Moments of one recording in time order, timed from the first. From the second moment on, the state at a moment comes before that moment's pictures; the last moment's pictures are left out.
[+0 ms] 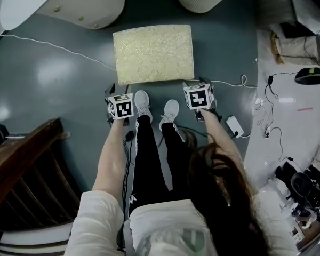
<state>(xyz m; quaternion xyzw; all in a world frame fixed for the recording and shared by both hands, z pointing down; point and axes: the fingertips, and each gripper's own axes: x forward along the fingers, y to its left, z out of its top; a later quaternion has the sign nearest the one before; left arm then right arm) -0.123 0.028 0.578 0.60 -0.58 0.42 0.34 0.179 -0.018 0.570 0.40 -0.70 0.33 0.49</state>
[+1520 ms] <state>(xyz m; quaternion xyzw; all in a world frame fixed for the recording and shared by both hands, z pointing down) 0.018 -0.013 -0.071 0.75 -0.66 0.00 -0.06 0.158 -0.029 -0.040 0.50 -0.87 0.02 -0.01</state>
